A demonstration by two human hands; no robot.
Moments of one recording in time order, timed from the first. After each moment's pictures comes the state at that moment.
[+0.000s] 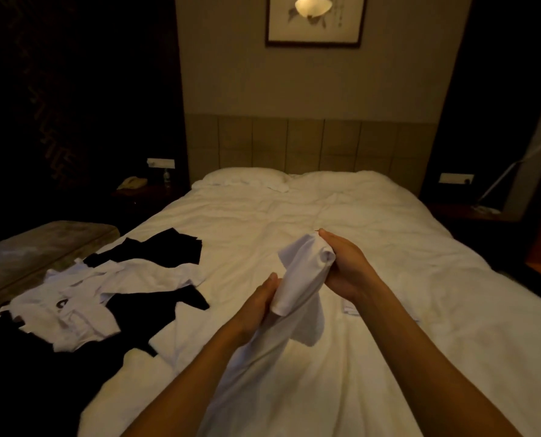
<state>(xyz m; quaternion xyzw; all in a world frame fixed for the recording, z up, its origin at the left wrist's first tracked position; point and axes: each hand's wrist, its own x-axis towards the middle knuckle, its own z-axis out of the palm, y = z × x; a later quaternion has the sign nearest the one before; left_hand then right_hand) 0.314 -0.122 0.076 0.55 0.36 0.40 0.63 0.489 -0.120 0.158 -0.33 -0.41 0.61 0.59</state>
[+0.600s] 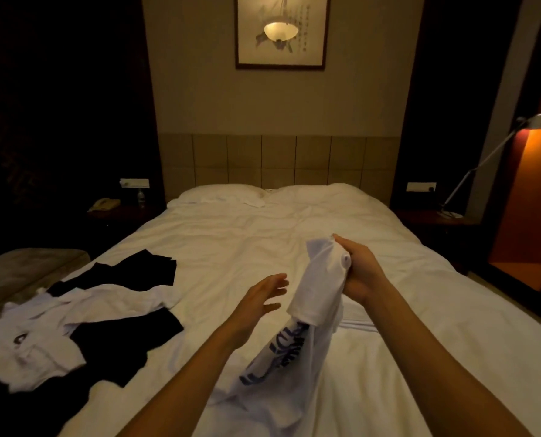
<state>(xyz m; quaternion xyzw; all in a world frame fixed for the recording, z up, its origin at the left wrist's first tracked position) 0.364 -0.107 0.099 0.63 0.35 0.41 0.56 0.565 -0.140 0.181 -0.32 -0.33 0.62 0.63</state>
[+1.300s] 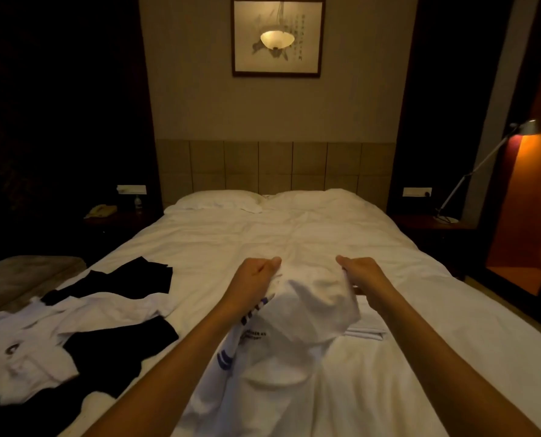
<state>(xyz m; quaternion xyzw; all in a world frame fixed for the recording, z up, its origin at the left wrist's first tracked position) 0.376 -0.098 0.156 0.73 0.38 0.47 0.32 0.599 -0.131 0.175 -0.66 -0.43 0.30 0.54</state>
